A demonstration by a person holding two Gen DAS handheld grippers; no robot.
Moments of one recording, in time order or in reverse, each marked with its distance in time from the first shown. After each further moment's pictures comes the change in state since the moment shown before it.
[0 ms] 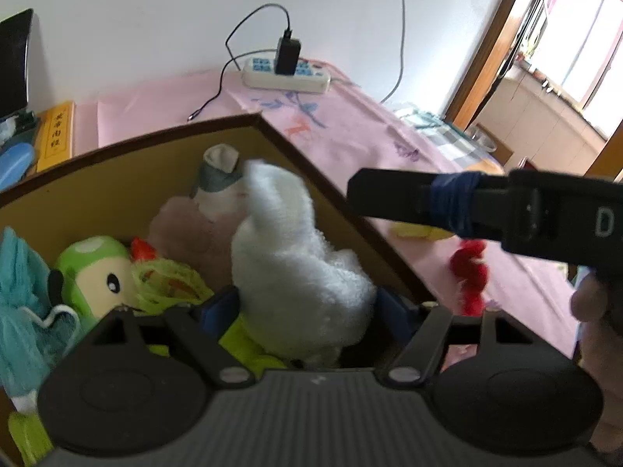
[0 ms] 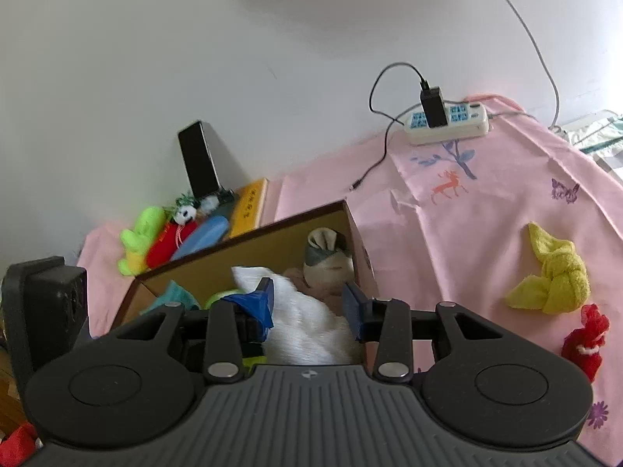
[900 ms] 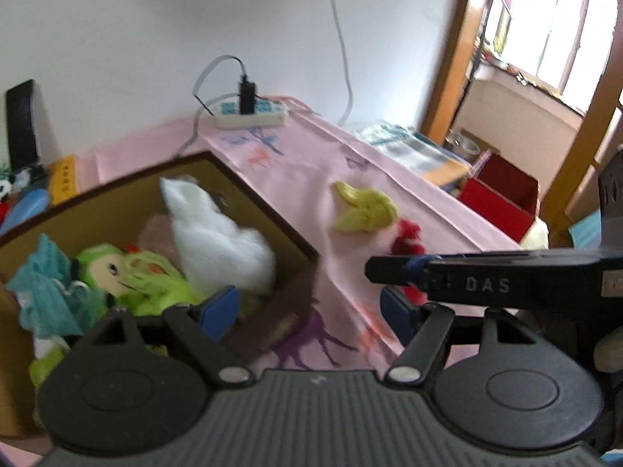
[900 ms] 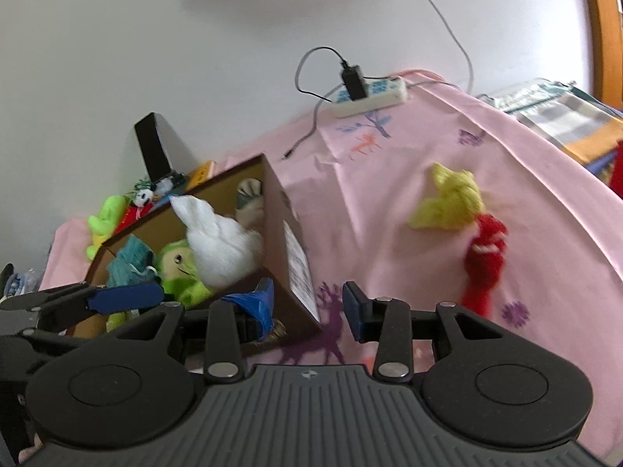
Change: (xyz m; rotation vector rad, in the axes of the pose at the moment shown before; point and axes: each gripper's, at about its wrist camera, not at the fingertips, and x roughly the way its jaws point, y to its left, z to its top) left arm -0.064 -0.079 -0.043 0.139 -0.075 0.028; right arm -0.062 -0.042 -0.064 0.090 0.023 -0.144
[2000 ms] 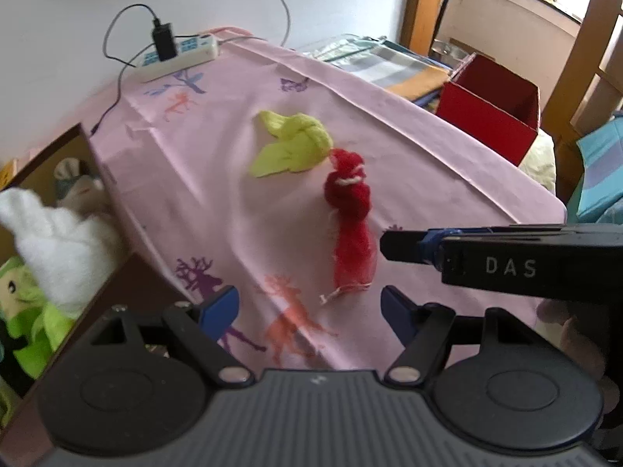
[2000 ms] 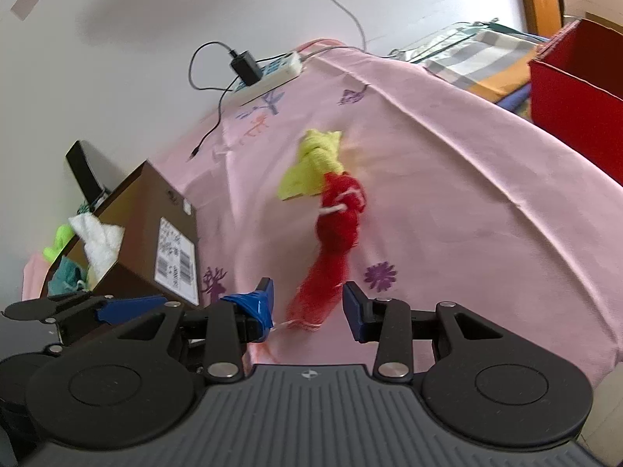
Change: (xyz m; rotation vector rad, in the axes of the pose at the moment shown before) left arm 0.105 -0.096 0.013 0.140 0.247 0.031; right arm -0.014 -0.114 -0.011 0.189 0.051 -0.085
